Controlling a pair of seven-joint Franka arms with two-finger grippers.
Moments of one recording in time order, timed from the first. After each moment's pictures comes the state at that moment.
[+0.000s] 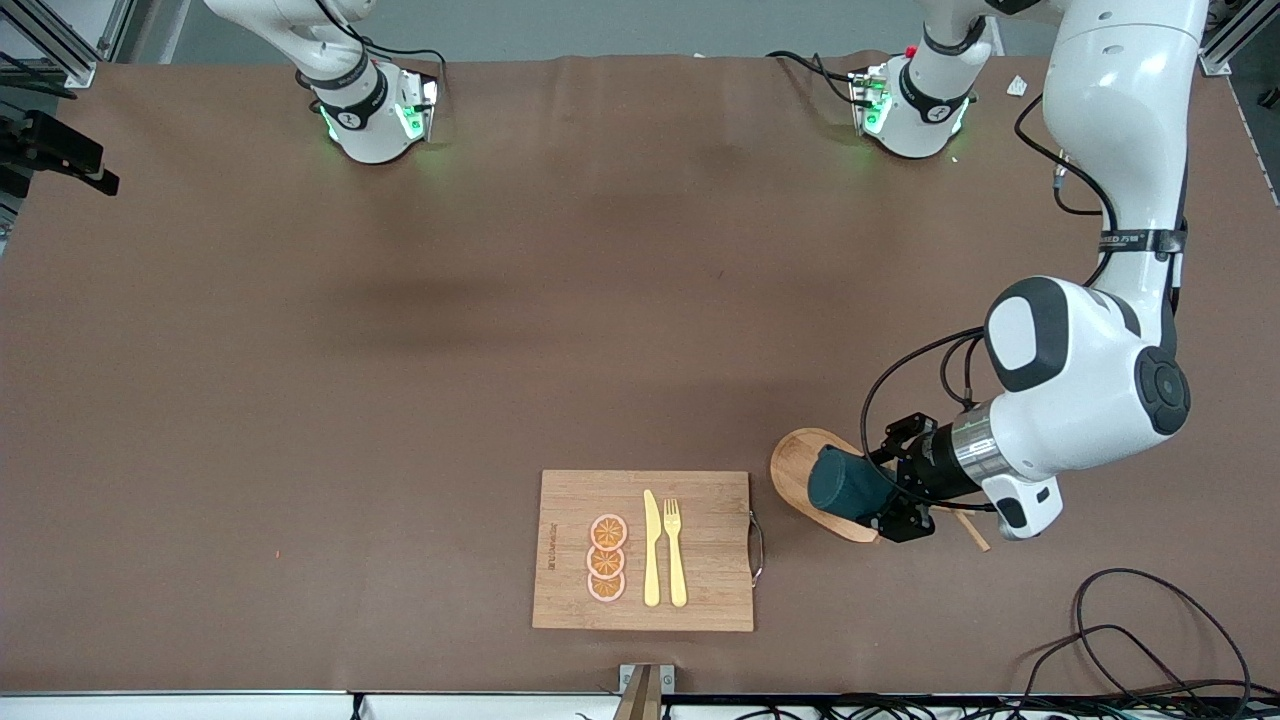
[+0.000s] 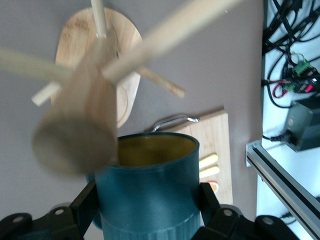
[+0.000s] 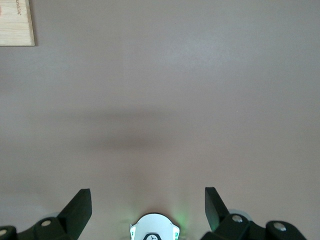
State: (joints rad) left arm -0.17 0.62 -0.10 -1.32 -0.40 2.12 -1.33; right arm -0.02 -0.12 -0.07 -1.56 0.02 1.35 -0.09
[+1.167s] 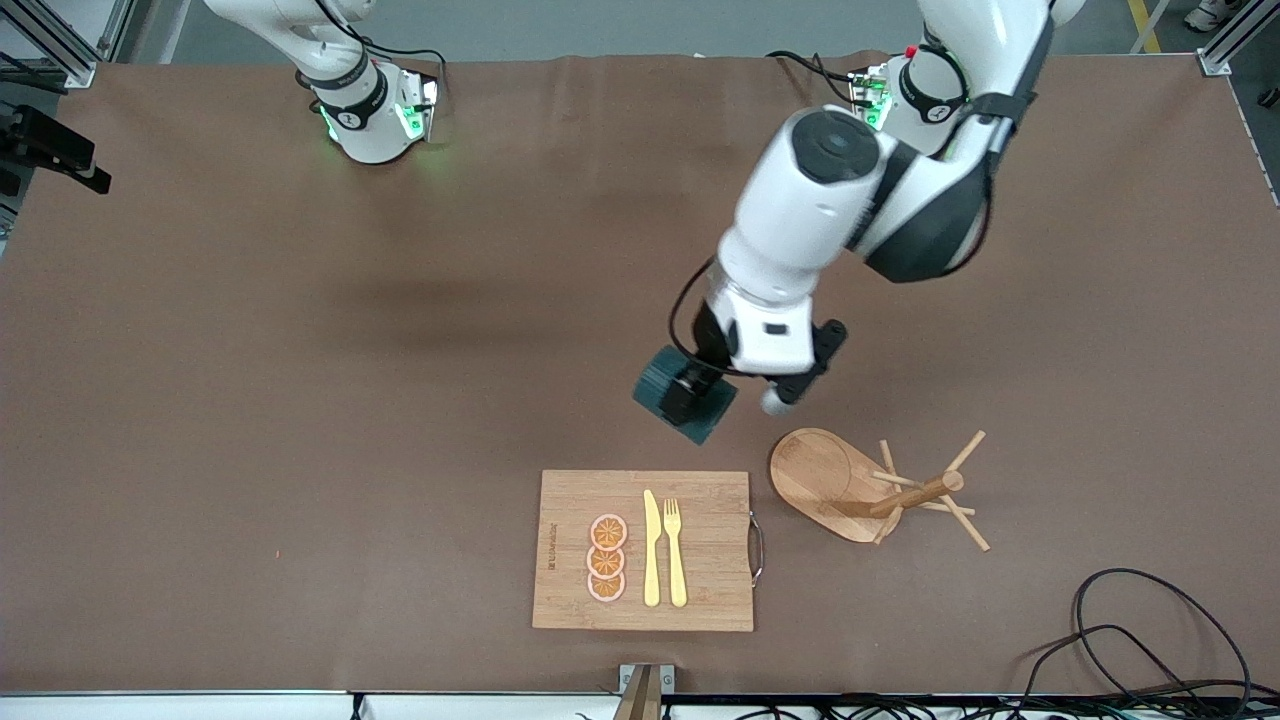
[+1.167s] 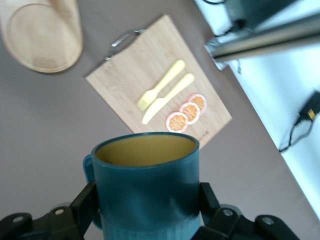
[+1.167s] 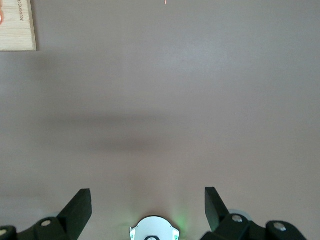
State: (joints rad) left arm -0.55 0.50 -0.14 -1.32 0.05 2.21 -1.50; right arm -0.02 -0.12 -0.07 -1.55 0.02 1.35 -0.09
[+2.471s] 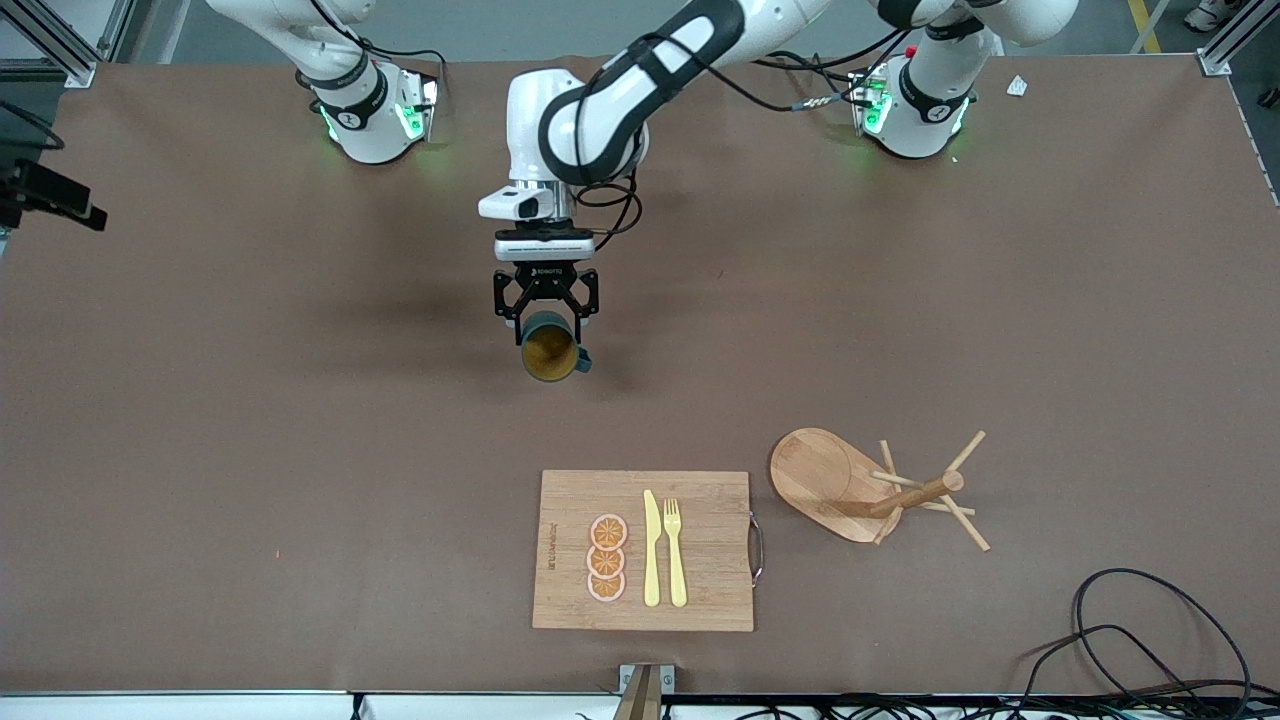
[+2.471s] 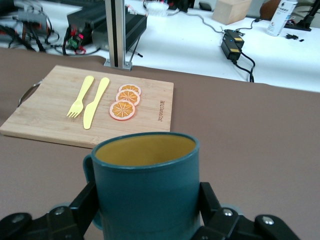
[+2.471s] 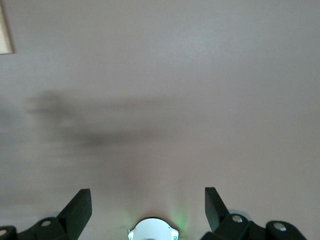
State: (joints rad) left arm -1.01 0.81 -0.14 -1.36 1.31 2.24 -2.02; right arm -0.08 0.00 -0.07 -1.56 0.01 1.39 -0.09
